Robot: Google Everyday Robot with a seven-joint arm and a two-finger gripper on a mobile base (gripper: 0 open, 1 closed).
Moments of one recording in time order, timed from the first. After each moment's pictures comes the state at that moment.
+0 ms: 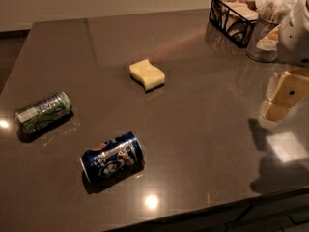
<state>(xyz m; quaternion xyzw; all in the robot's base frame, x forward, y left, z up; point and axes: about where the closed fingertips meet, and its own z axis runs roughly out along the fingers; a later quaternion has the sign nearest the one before) 0.438 -0.216 0.978 -0.60 0.78 -0.04 0.16</state>
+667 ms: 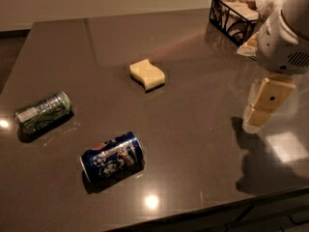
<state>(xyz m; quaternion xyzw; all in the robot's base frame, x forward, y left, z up) 0.438 -0.187 0.966 -0.63 0.76 -0.02 0.16</state>
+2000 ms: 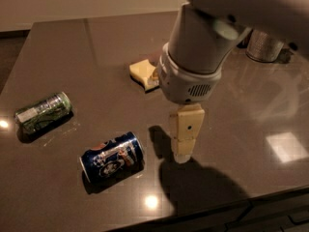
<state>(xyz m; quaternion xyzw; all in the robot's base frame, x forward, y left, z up) 0.409 -0.035 0.920 -0.78 0.61 0.04 0.12</state>
